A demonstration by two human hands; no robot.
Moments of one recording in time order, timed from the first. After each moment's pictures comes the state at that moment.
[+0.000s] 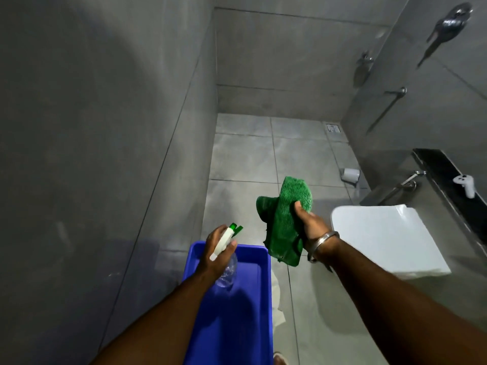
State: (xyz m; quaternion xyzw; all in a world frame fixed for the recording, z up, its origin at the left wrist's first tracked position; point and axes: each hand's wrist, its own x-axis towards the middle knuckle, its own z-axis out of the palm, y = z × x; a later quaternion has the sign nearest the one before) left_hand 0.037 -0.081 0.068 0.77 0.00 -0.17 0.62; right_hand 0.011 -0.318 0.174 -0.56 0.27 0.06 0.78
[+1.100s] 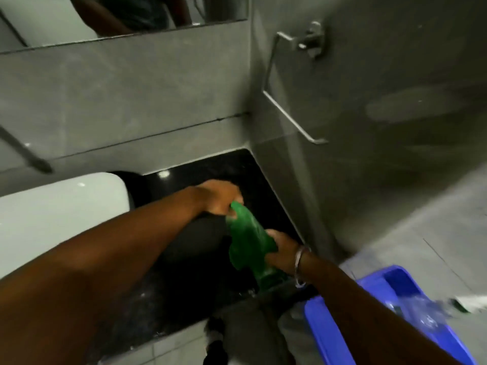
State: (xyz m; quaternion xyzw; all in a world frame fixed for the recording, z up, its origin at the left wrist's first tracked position) left_hand -0.249 0.375 0.227 0.97 0.09 -0.21 0.08; right_hand -0.162 0.151 0.169 -0.77 -0.36 0.45 0.28
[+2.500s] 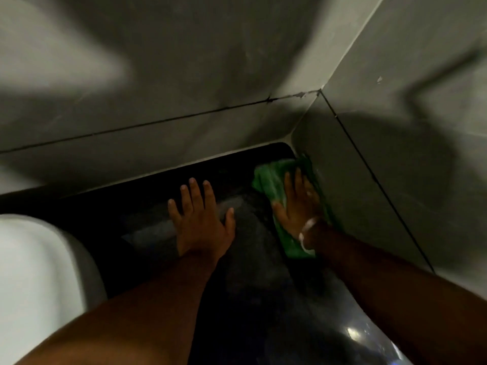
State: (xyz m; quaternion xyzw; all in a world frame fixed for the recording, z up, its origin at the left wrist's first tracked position) left_hand -0.257 0.526 0.001 0.86 0.50 0.02 0.10; right_hand -0.053 0.423 0.009 -0.88 -0.46 0.12 0.00
